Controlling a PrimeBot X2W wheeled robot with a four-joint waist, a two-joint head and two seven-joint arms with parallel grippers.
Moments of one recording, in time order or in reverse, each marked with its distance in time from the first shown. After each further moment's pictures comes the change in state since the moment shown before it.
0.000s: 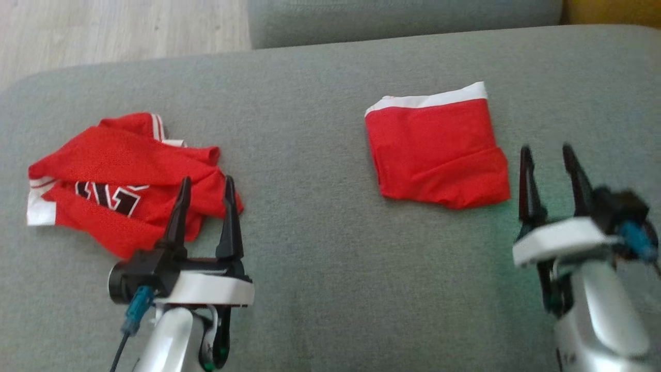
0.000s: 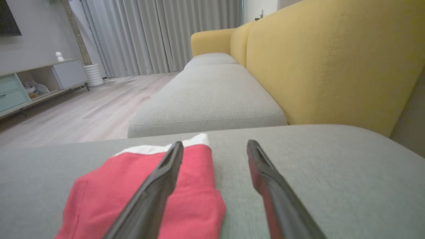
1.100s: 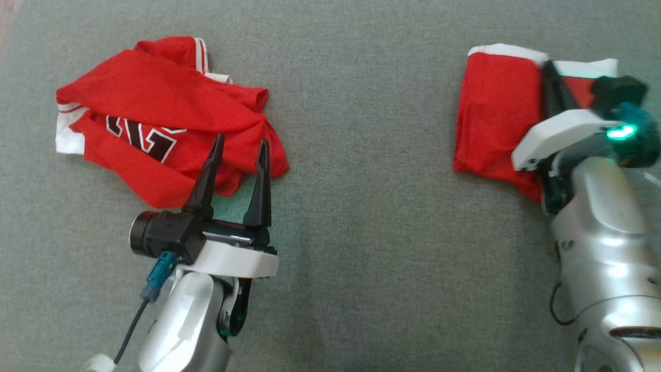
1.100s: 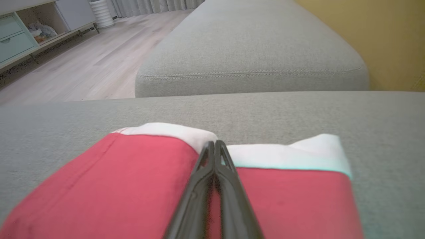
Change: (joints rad) left arm -0.117 0.000 -0.092 -0.003 0.016 -0.026 0.000; right arm -0.421 -0.006 -0.080 0.420 -0.121 0.001 0.069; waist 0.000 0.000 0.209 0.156
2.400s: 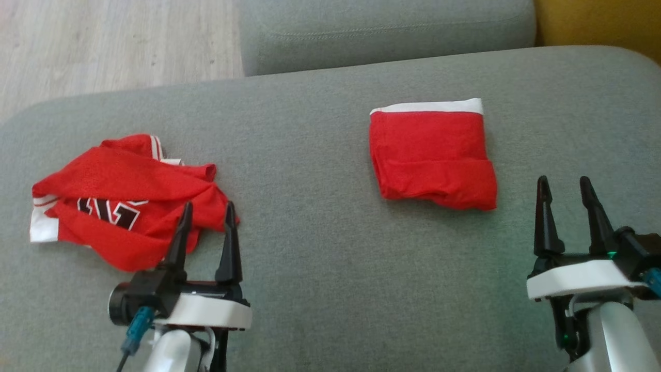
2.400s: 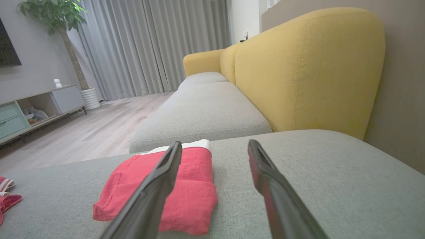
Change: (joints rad) left arm 0.193 0.005 0.112 0.009 0.003 -0.002 0.000; right arm 0.662 0.018 0.064 -0.677 0.191 0.000 -0.046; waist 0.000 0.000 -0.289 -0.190
